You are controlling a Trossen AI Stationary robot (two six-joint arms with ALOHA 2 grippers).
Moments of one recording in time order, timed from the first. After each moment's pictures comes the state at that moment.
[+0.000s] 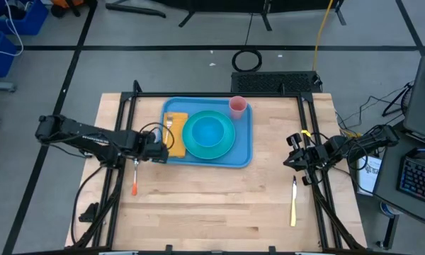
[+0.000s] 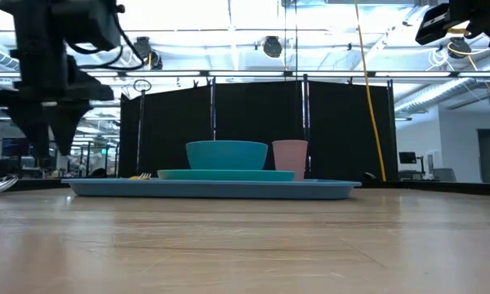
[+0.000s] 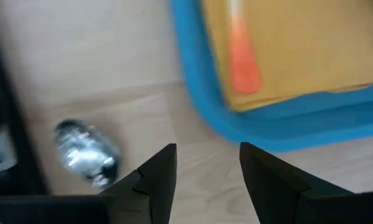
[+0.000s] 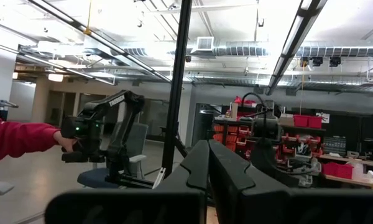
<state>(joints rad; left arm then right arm) -0.08 1.17 0.70 -1.03 -0.19 -1.41 0.30 0.23 0.01 0.63 -0.05 -0.09</state>
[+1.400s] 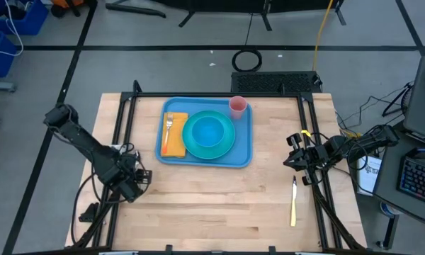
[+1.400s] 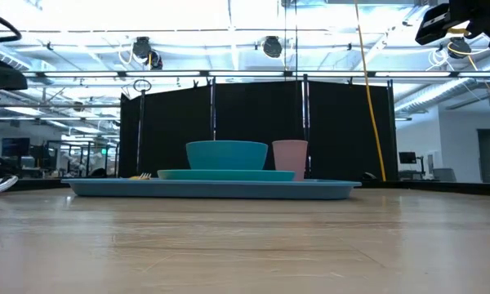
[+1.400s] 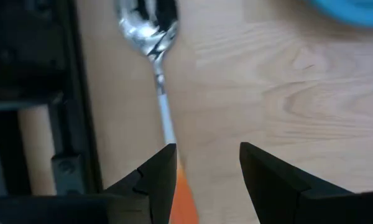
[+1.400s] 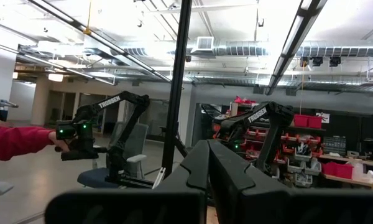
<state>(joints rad) -0.78 1.17 0.64 -1.16 -0.17 -2.29 0.30 0.23 0.01 0.63 -0.05 -0.09</state>
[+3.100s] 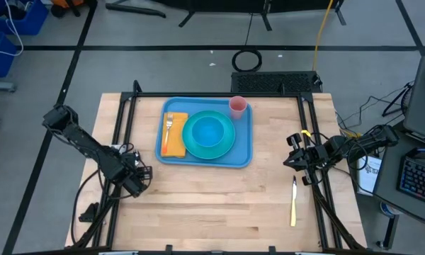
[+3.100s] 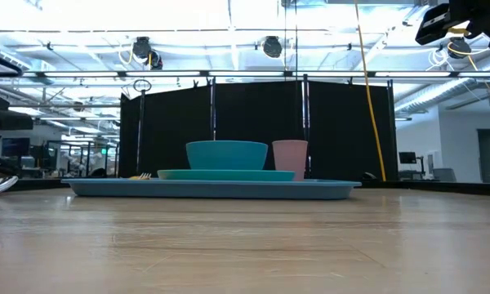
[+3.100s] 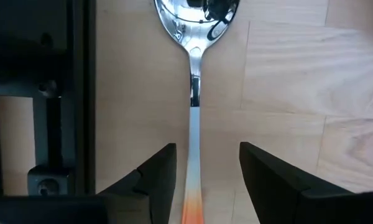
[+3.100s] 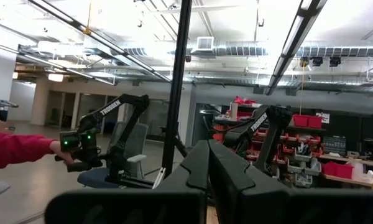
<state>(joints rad) -0.71 1.17 0.48 -1.03 -0.08 -2.39 0.30 0.23 0.01 0.63 -0.05 -0.09</state>
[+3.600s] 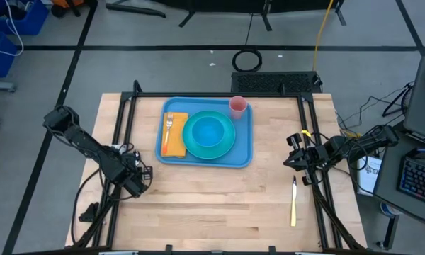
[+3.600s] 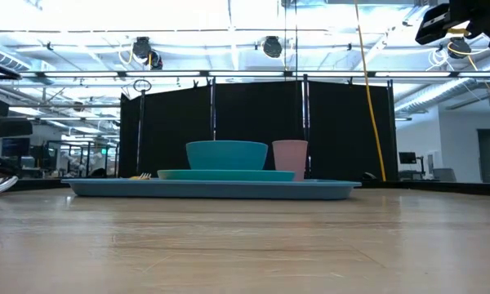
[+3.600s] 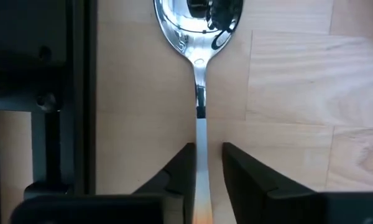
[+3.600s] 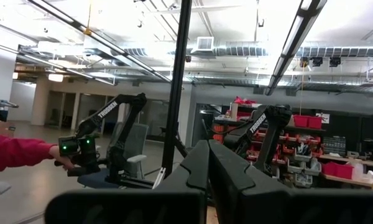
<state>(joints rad) -0.71 1.23 0.44 -0.94 -0.11 -2.37 0.30 0.23 0.01 0.63 -0.05 -0.09</state>
